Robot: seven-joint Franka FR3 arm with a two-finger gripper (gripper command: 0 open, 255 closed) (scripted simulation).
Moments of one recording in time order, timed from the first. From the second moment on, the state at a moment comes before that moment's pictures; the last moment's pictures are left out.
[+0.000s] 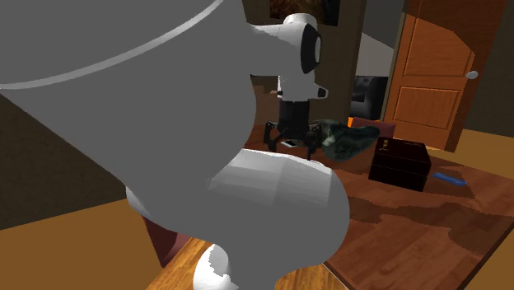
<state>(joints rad) 0.01 -0.57 -0.03 -2.71 -0.02 2.09 -0.11</state>
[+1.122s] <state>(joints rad) 0.01 -0.50 -0.03 -2.78 -0.02 2.22 -0.11</state>
